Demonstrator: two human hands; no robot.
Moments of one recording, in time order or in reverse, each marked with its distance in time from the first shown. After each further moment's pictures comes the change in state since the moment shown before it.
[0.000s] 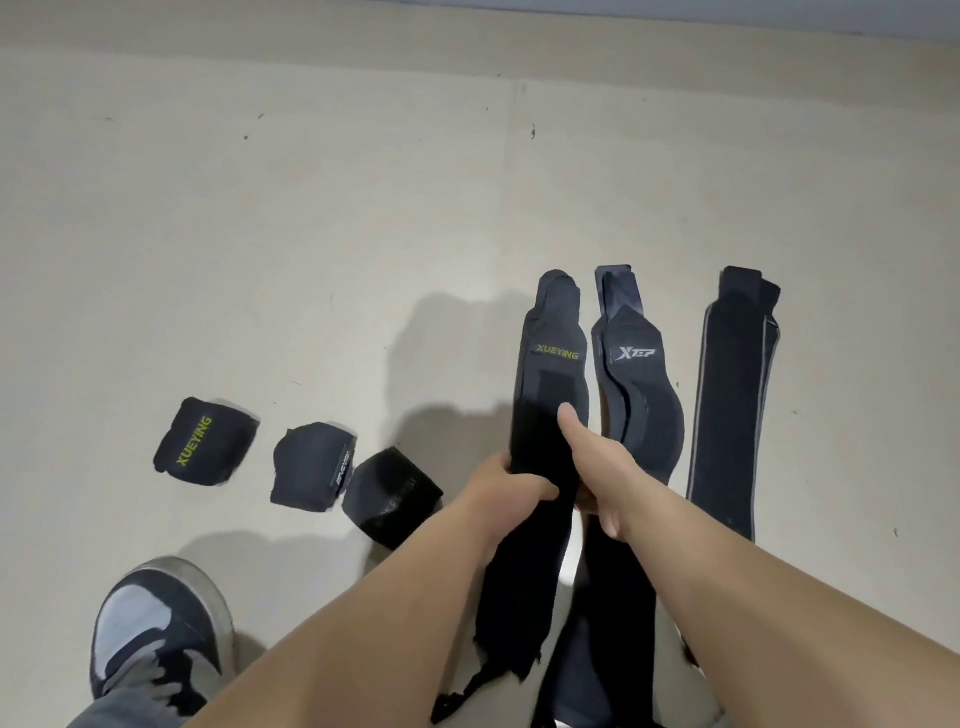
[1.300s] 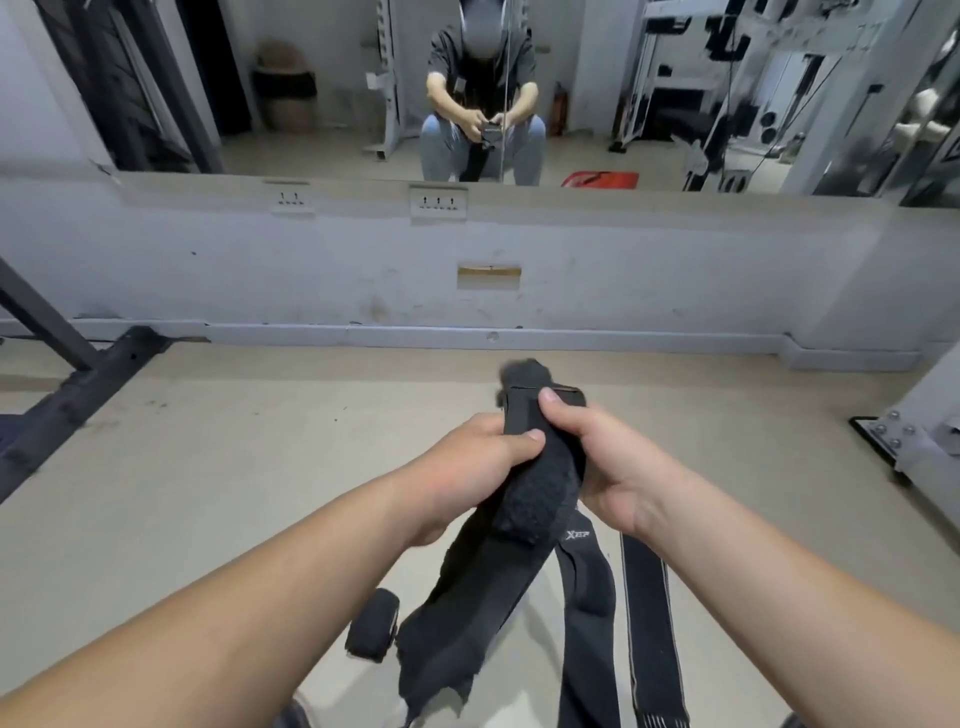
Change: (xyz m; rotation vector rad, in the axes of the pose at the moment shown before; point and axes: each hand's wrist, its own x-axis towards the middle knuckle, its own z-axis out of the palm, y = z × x) left_hand -0.404 0.135 -0.034 0.200 -0.095 0.795; right_hand -0.409 -0.095 -0.051 0.330 -0.367 -0.737
